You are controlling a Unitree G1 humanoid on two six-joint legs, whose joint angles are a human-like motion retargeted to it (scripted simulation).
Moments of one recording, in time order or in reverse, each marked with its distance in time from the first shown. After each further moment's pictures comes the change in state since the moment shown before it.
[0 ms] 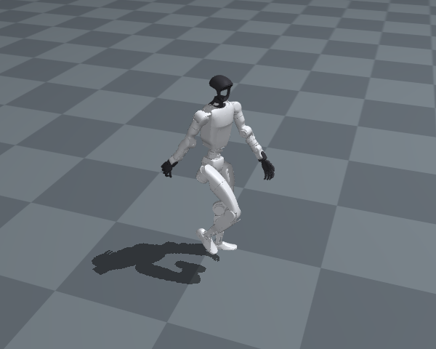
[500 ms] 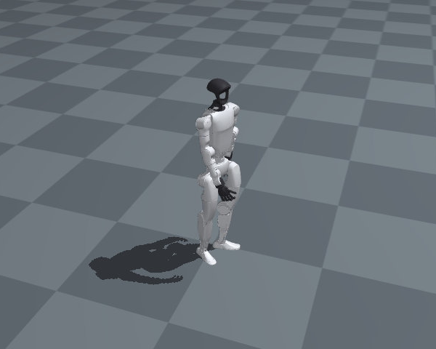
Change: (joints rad) left arm 0.572 -0.128 0.147 0.365 -0.056 -0.026 -0.019; right arm -0.494 0.163 0.259 -0.492 -0.027 -0.154 0.161; waist 0.179 -0.157 -0.110; left_leg 0.042 -0.205 0.074 -0.020 -0.019 -0.017; right_leg 0.899 -0.108 -0.121 -1.491 -0.074 -0.108
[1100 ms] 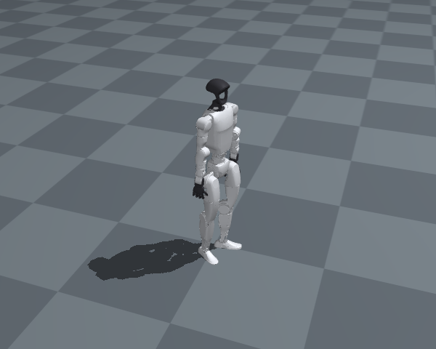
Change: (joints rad) left arm -0.124 0.011 -0.037 -0.054 0.122 0.080 -0.077; right arm 0.244 -0.043 -0.084 0.326 -0.097 0.048 -0.038; waist -0.027 0.007 -0.030; left_leg -0.022 0.000 -0.087 -0.013 0.047 -0.011; right_leg 0.007 0.004 -0.094 -0.003 -0.013 -0.014
